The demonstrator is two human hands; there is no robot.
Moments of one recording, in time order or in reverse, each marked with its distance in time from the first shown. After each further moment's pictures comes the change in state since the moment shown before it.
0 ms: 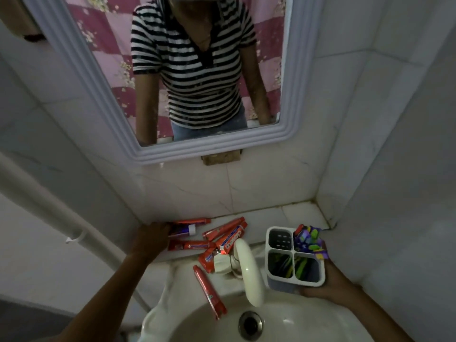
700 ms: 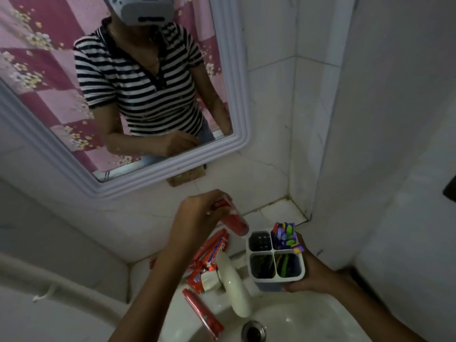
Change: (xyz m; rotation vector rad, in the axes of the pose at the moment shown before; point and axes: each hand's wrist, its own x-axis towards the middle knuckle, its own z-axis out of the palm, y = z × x) left_hand -0.030 0.174 -0.202 -0.653 0.327 0.535; right_hand 0.012 0.021 -0.001 -0.088 0.039 -0.114
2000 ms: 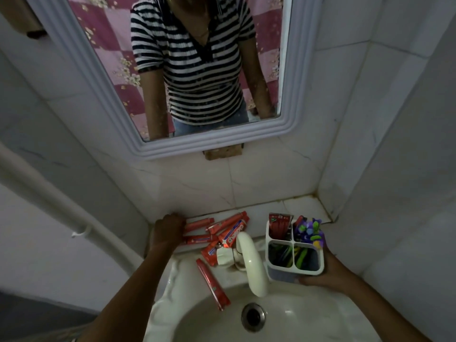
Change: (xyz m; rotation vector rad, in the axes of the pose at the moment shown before) left_hand -0.103 -0.198 0.062 0.489 -0.289 -0.635; right_hand 0.006 0.006 -0.004 0.017 -0.001 0.055
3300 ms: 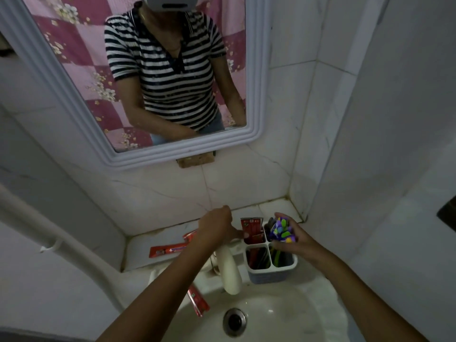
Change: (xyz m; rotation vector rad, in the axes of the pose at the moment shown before) left_hand -0.044 0.190 -0.092 -0.166 -0.209 0.206; right_hand 0.013 -0.040 -0.024 0.244 -0.036 0.007
